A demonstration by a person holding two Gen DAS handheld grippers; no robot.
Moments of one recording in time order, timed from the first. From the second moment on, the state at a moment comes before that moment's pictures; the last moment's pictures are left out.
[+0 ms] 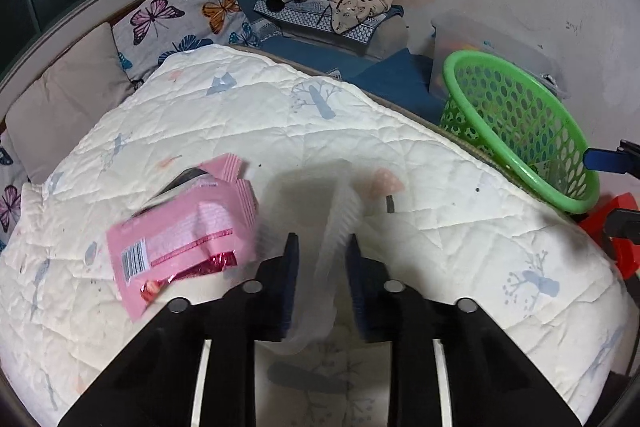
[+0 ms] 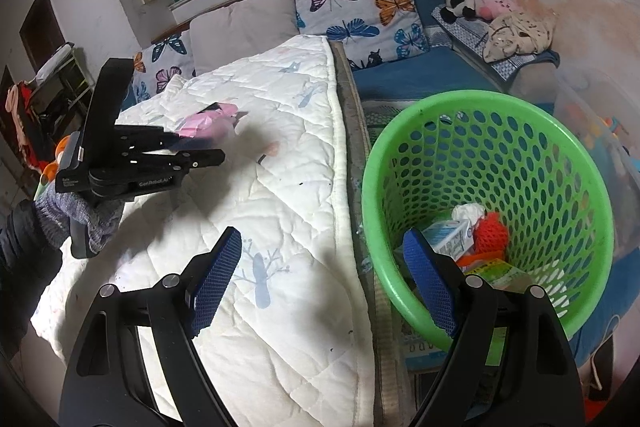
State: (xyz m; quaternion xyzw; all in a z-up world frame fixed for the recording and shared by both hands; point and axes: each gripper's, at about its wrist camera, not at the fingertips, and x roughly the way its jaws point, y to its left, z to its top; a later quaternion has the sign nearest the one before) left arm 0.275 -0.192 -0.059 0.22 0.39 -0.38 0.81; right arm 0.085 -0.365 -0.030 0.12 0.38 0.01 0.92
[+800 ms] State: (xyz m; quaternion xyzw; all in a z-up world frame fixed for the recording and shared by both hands) left arm 0.230 -0.044 -0.030 0.07 0.41 -0.28 0.86; right arm 0.202 -0.279 -0.018 0.05 0.39 0.14 0.91
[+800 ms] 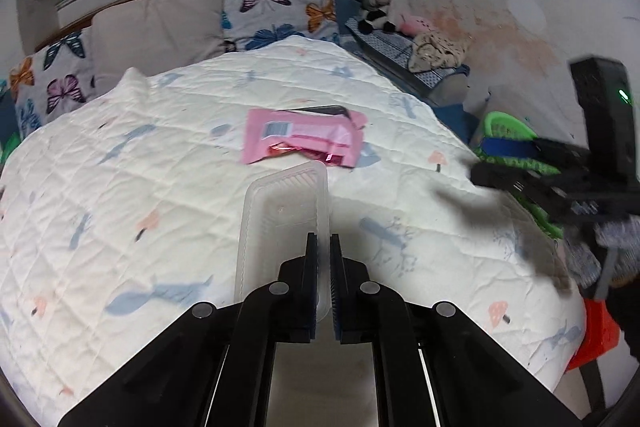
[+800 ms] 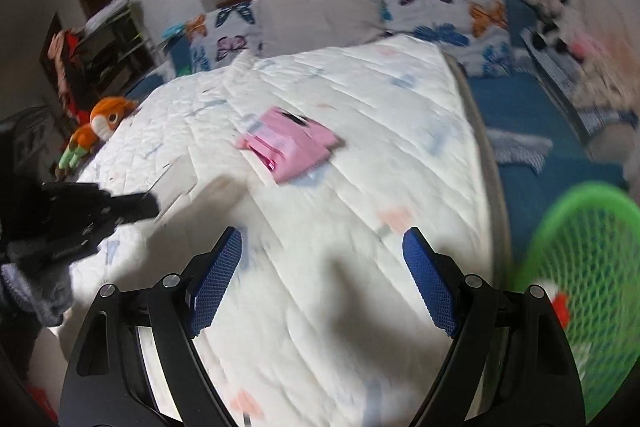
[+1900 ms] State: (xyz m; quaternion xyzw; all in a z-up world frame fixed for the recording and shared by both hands) left arm 0.228 0.014 -0.043 0.00 0.42 -0.24 0.88; right arm 0.347 -0.228 -0.070 -0.03 0.46 0.21 0.86
